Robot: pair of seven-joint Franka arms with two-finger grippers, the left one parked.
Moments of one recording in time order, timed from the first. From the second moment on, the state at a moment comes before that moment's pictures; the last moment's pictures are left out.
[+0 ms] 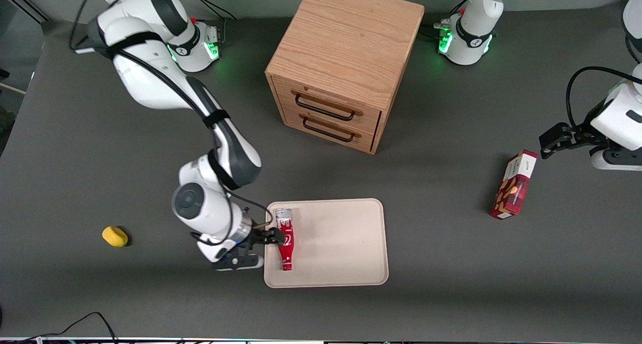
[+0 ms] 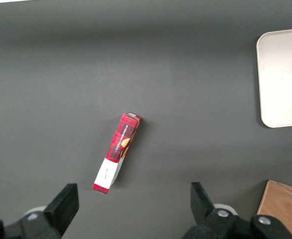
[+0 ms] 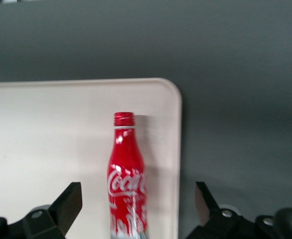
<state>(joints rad) 0.28 0.83 0.12 -1.19 0.07 2.24 0.32</state>
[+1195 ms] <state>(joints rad) -0.03 0.02 0.14 -1.65 -0.02 1.73 0.18</state>
